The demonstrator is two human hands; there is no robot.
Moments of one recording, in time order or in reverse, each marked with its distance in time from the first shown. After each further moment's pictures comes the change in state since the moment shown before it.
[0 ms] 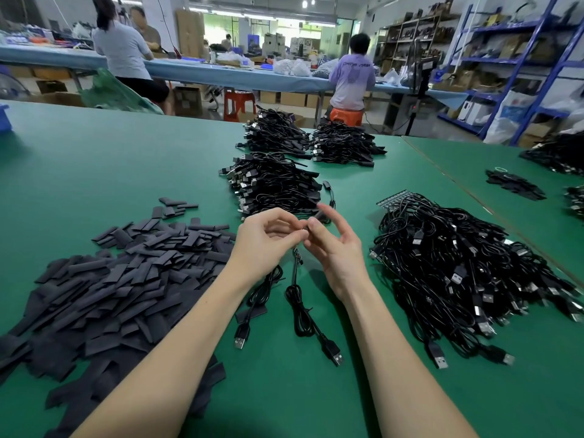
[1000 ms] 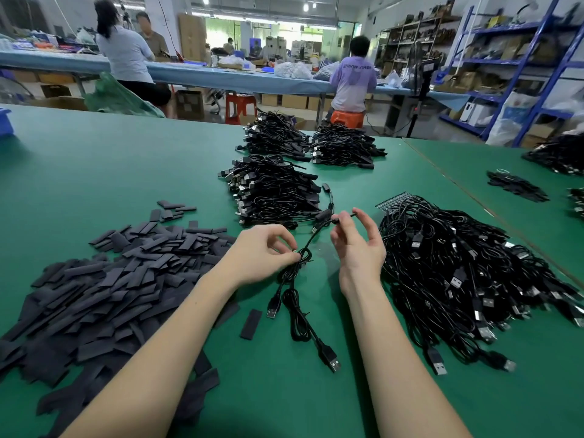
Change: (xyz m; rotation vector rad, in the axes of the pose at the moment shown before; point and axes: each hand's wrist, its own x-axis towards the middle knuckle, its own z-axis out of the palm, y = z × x) left_hand 0.002 0.009 -0.013 0.443 -0.249 -0.223; right_hand 0.013 -0.008 -0.007 0.212 0.426 -0.130
